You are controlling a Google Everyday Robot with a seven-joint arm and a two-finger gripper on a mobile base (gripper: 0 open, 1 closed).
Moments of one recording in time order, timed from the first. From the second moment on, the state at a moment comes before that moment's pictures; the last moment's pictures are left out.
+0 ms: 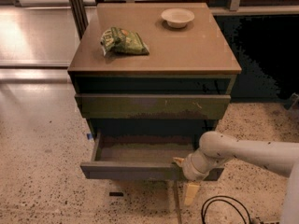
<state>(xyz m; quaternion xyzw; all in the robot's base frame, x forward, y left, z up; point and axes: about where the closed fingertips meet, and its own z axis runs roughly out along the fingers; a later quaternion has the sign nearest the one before) 0.467 -0.117 0.433 -0.72 0.65 0.19 0.14</state>
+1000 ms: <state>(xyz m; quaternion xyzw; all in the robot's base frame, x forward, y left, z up) 0.442 -0.109 0.423 -0.71 0.64 0.25 0.17</state>
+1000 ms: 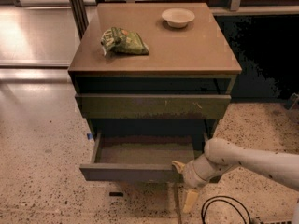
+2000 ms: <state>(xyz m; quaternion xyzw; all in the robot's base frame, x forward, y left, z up) 0.403 -0.105 0.442 -0.70 0.63 0.28 0.19</state>
